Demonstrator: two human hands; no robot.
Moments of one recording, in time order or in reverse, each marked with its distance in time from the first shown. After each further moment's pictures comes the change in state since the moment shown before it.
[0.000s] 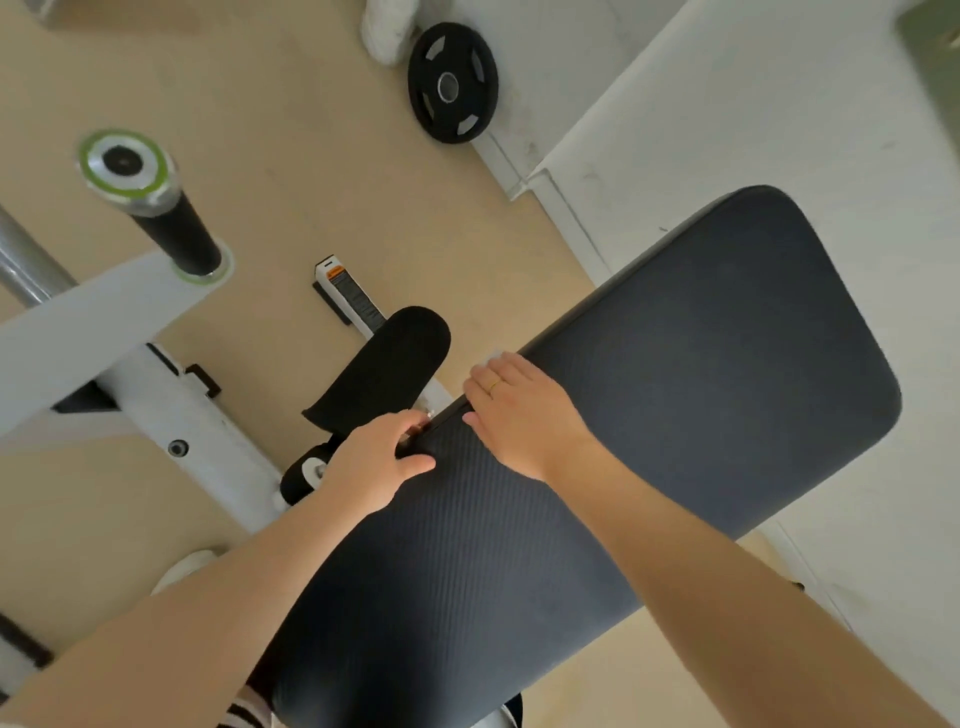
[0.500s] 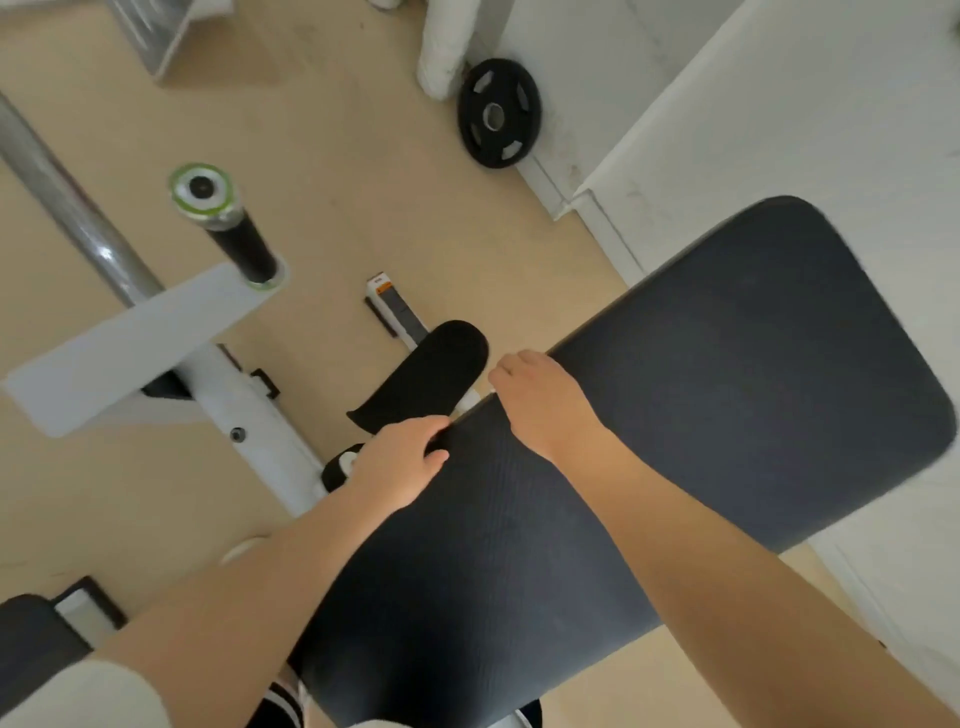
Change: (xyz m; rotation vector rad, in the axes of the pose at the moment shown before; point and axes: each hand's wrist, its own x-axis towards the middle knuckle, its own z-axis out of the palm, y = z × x) left_hand -0.016 0.020 -0.002 0.121 0.053 -0.067; right_hand 0.002 0.006 -0.015 0.195 0.062 -0.009
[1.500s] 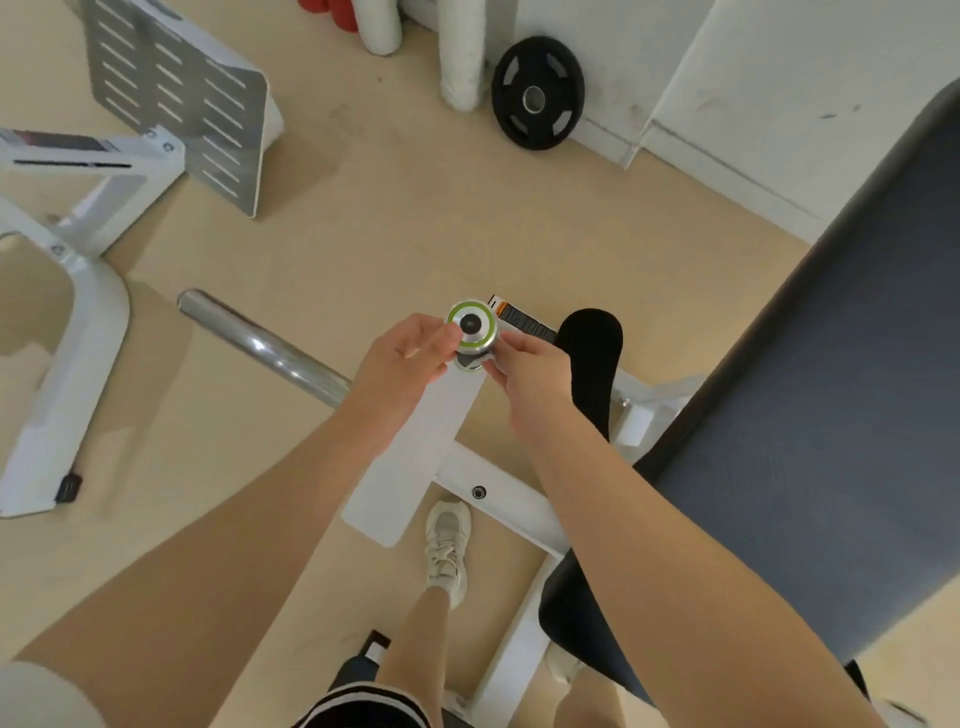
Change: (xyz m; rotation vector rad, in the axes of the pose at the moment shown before) left_hand -0.006 -0.087 -0.257 -0.658 0.065 0.065; right_hand 0.172 -0.180 -0.075 2.168 0.511 1.105
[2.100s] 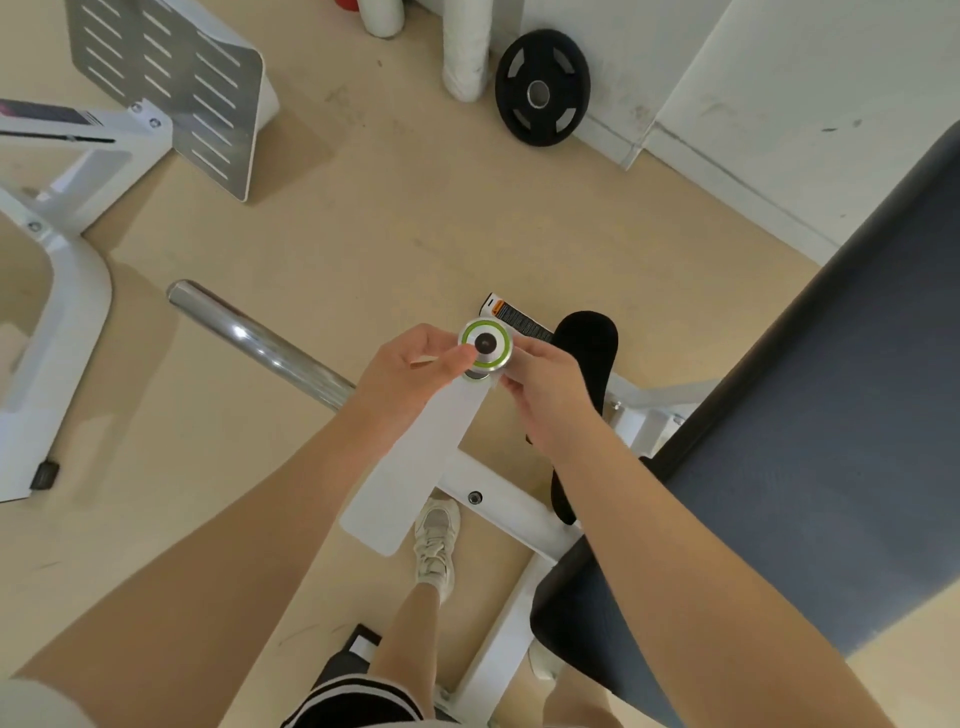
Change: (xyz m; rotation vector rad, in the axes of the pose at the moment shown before) left_hand 0.011 0.000 -0.010 0.003 -0.048 -0.038; right_hand -0.001 -0.013 -0.006 -0.053 -0.191 -0.077
